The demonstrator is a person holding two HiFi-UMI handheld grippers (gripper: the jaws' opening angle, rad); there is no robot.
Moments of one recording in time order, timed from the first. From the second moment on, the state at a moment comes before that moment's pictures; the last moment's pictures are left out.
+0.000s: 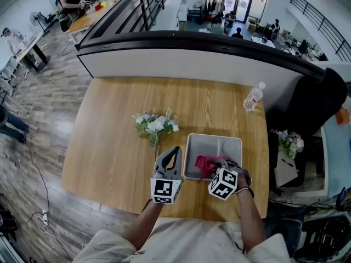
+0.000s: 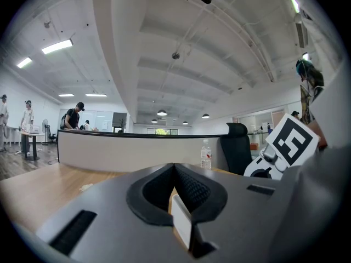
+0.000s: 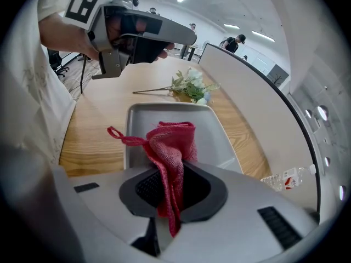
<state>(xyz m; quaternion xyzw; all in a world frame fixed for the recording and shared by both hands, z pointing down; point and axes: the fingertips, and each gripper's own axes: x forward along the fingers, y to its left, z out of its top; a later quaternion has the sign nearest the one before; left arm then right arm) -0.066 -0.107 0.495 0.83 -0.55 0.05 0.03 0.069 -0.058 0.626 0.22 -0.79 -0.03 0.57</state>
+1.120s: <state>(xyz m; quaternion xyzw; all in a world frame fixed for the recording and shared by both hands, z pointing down) -0.062 -0.108 0.498 0.83 -0.55 0.05 0.04 0.067 -0.021 0.623 0.18 -0.80 0.02 0.57</state>
